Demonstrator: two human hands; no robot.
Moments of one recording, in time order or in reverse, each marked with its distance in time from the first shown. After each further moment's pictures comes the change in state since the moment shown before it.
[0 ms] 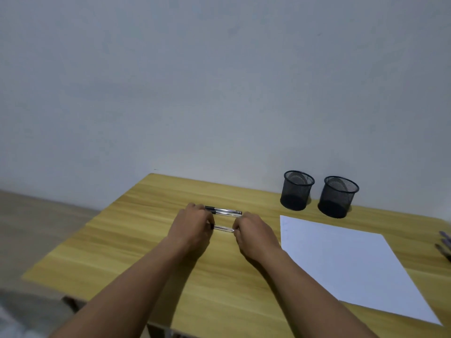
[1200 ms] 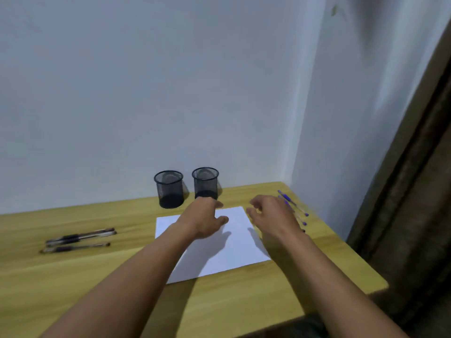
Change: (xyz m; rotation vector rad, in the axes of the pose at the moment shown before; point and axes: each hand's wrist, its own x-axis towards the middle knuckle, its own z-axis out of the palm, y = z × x) left_hand 0.059 0.305 -0.005 -0.370 -0.197 0.389; right_hand -0.183 0.212 -0.163 0.051 0.294 0.617
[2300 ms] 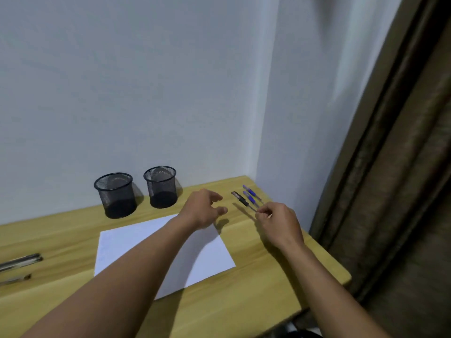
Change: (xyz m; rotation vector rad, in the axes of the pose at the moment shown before) left_hand 0.080 0.050 0.053 -0.302 -0.040 0.040; right_hand -0.005 0.093 -0.004 0.133 0.197 0.304
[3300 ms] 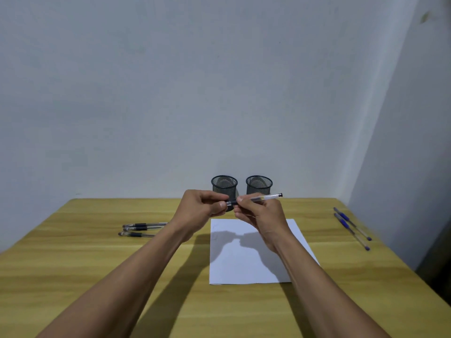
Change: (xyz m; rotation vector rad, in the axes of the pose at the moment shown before) left_hand -0.167 -0.079 -0.157 -0.798 0.419 -0.177; right_hand -0.075 -0.214 0.079 1.209 -0.625 0.046
